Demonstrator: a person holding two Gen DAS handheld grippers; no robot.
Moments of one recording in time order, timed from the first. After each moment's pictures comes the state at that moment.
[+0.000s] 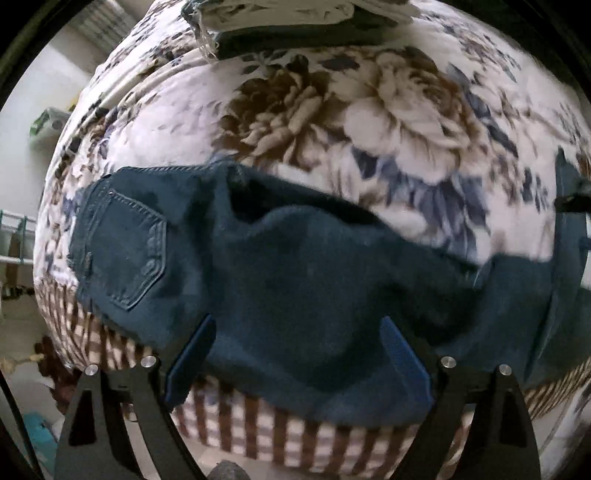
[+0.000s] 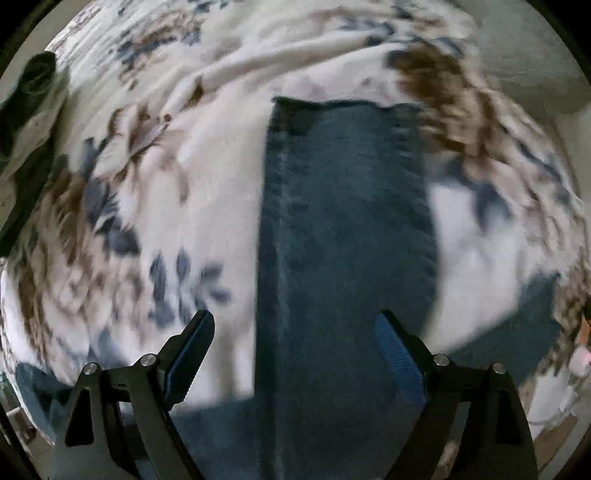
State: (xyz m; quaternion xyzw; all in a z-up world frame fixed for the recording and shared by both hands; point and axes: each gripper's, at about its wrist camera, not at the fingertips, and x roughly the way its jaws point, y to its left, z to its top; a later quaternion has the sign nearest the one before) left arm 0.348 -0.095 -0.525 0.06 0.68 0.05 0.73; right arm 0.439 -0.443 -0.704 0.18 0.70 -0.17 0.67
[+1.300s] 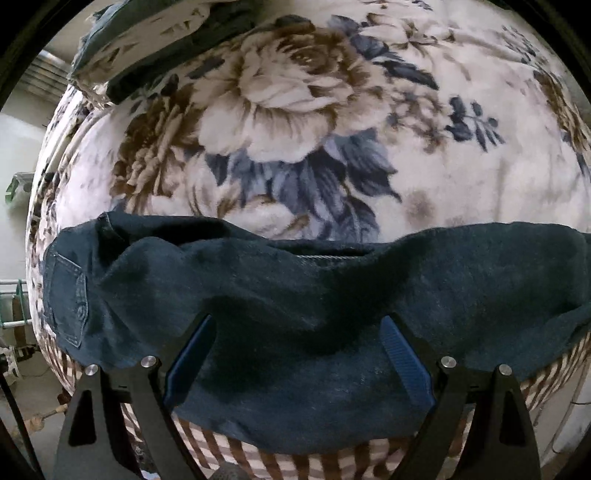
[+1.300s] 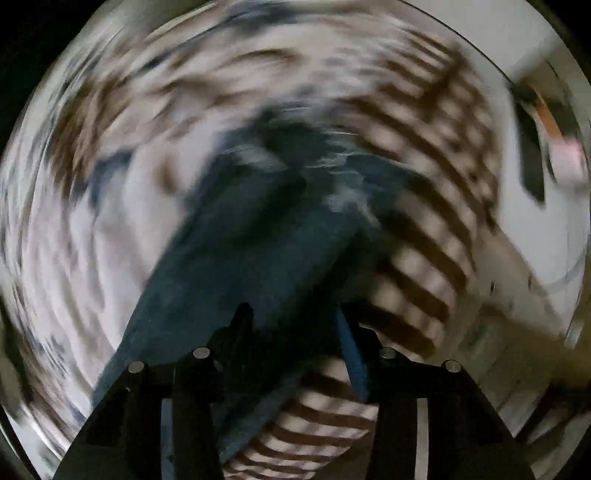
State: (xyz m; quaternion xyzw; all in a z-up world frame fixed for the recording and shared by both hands) left arm 0.333 -0.198 -0.539 0.15 0.68 -0.03 0.72; right arm 0.190 -0.594 -0.683 0.42 0.59 -0.38 0.57
